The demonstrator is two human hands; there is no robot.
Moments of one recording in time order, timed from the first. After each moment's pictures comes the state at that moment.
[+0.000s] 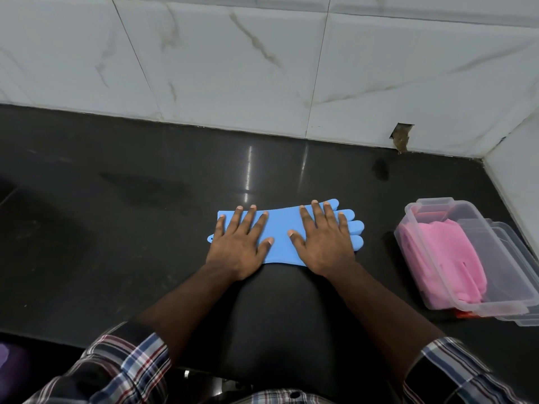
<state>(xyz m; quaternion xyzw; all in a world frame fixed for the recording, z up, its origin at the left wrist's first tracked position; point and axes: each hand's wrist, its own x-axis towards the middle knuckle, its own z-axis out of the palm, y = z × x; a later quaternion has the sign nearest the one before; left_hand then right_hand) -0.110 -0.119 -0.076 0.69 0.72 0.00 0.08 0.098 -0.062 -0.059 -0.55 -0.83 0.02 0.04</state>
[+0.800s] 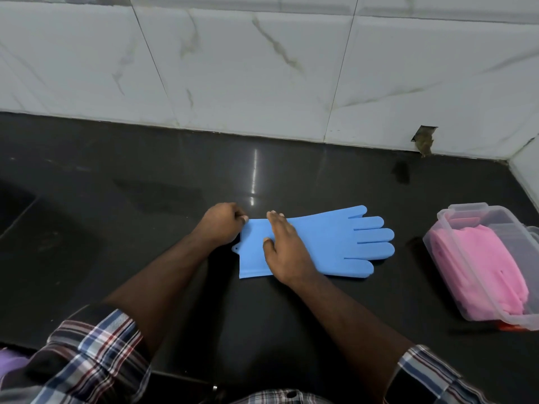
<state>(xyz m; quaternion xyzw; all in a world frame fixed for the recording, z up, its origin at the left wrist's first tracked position) -0.202 -0.079 -0.021 0.58 0.77 0.13 0.23 -0.019 -0.097 -0.044 -0.48 -0.79 0.34 0.20</state>
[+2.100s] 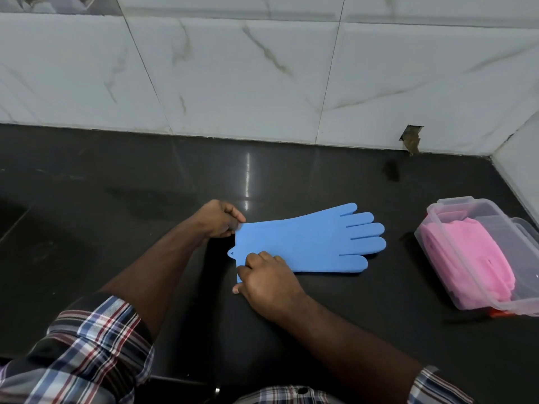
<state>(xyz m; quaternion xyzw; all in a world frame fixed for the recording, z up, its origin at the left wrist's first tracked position) -0.215 -0.072 -0.005 0.45 0.73 0.22 0.46 -0.034 -0.149 -0.033 -0.35 -0.93 0.09 0.06</state>
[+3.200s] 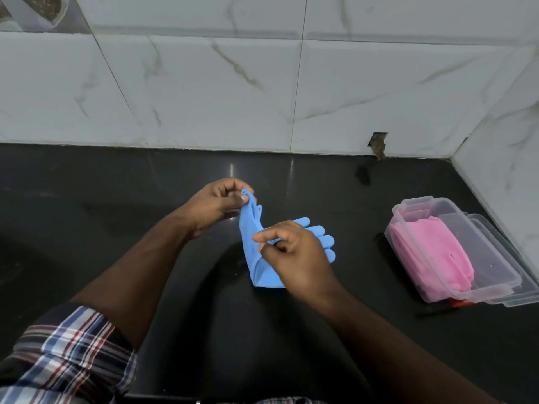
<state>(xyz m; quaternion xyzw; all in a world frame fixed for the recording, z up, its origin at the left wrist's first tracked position) -0.178 -0.056 0.035 0.54 0.48 0.40 0.57 0.037 -0.140 0.049 -0.48 -0.67 0.42 0.38</state>
